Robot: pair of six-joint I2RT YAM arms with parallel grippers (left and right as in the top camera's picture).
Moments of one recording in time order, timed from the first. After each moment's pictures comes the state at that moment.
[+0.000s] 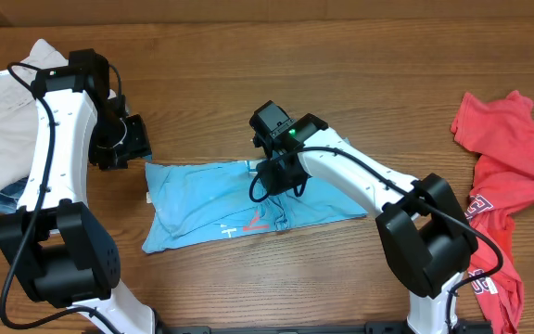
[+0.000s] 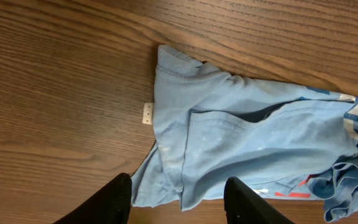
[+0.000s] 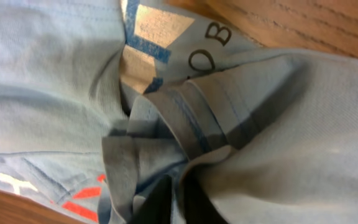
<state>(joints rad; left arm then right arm) 0.15 1.87 1.64 -1.37 0.10 -0.18 0.66 2.02 1.50 -0.91 -0.11 0.23</state>
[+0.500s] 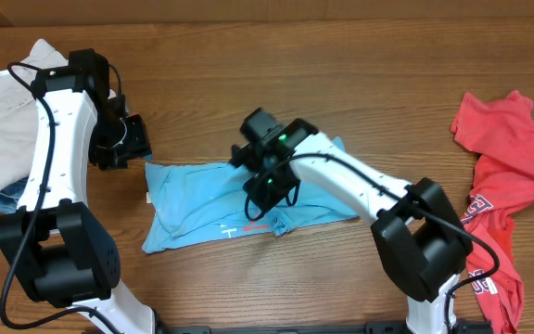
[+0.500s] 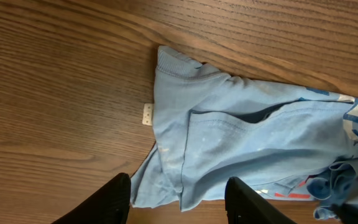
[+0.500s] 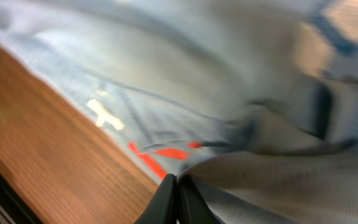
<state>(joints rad) 0.15 1.87 1.64 -1.37 0.10 -0.18 0.73 2.02 1.52 -0.96 -0.33 -0.07</state>
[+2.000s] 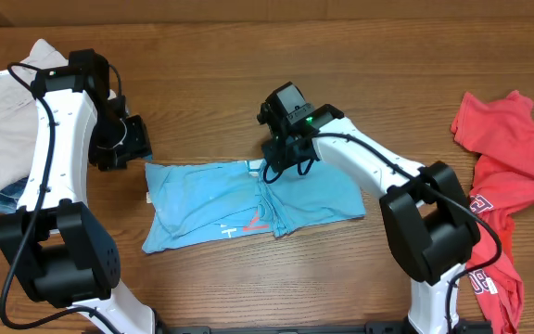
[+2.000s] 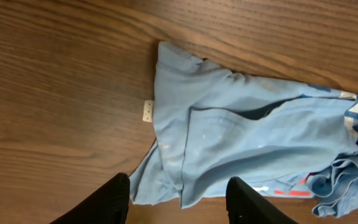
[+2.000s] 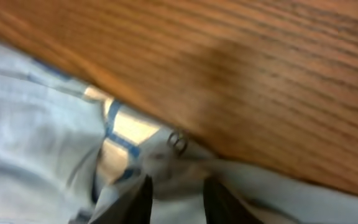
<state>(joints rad) 0.15 1.87 1.64 -1.38 0.10 -0.18 0.56 2.06 1.49 -0.68 -0.17 0.10</state>
